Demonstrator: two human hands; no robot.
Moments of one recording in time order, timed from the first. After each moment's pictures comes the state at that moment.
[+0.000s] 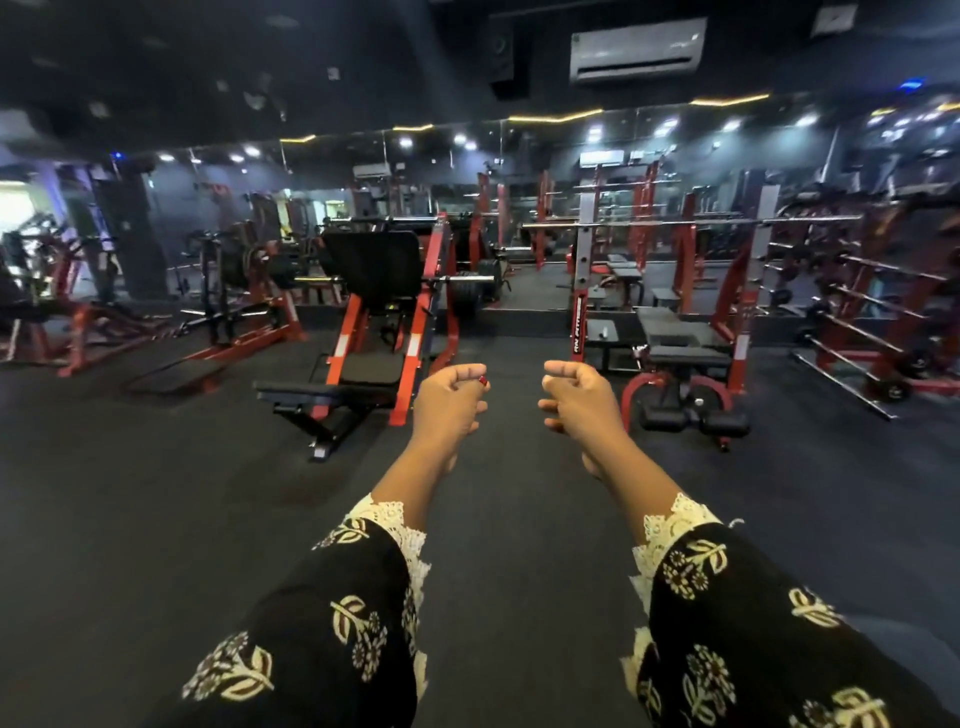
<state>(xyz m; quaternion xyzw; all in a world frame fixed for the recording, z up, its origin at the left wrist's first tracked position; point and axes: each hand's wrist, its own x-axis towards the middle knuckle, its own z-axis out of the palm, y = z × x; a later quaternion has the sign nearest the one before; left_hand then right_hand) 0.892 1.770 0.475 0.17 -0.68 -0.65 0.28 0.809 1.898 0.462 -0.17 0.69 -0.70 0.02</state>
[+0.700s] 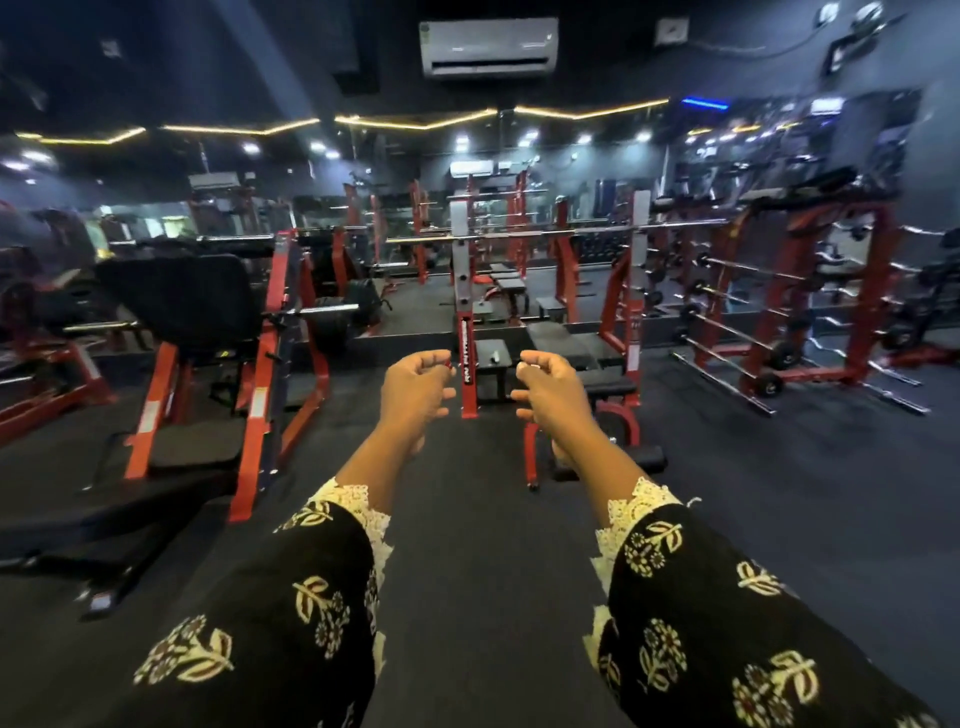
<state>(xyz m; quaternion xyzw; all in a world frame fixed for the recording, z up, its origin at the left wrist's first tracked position) 0.304 1.716 0.486 0.09 -0.71 -0.66 0.22 0.260 1.864 0.466 -0.09 0.69 -0.72 -0.06</state>
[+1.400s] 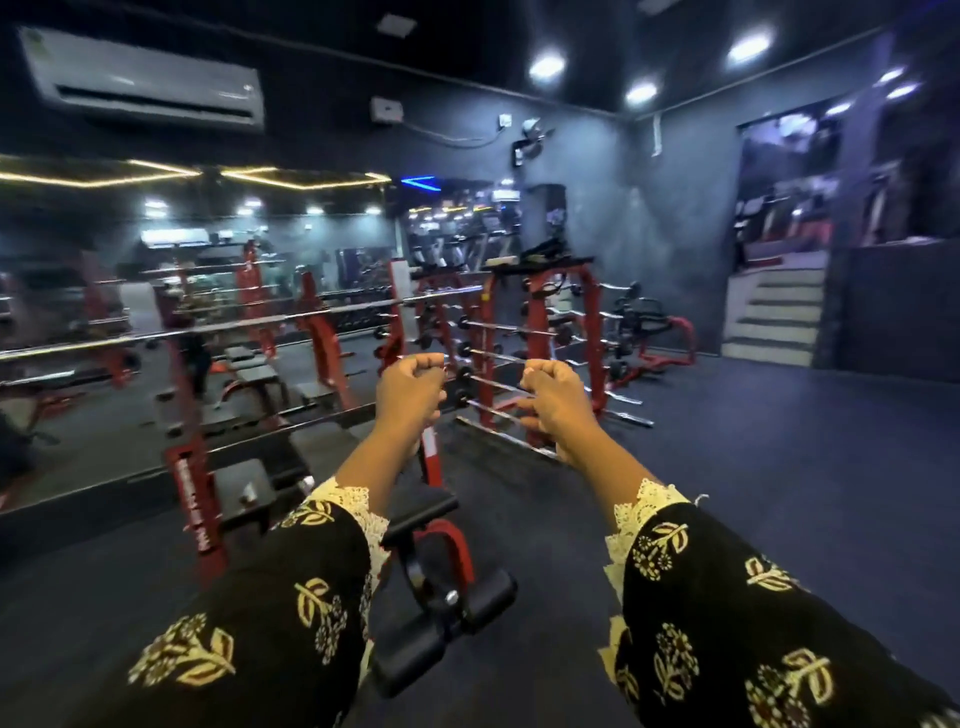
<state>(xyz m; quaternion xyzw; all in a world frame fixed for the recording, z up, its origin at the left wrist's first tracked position) -0.320 1.900 0.558 -0.15 -0.72 -0.68 0.07 -0.261 2.054 0.536 0.12 0.67 -0.67 -0.28</state>
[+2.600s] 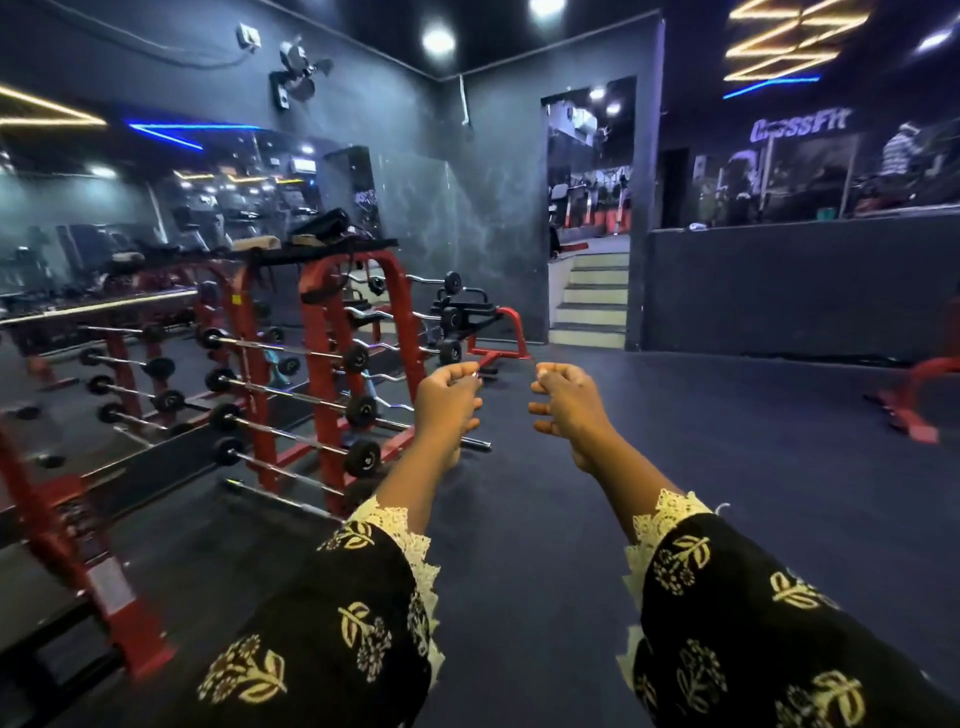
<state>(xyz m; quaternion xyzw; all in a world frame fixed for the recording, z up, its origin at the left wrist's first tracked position) -0.836 2.728 0.480 -0.26 -0.64 -0.71 -0.14 -0.721 2.809 0.482 0.29 0.63 -0.61 -0.38</state>
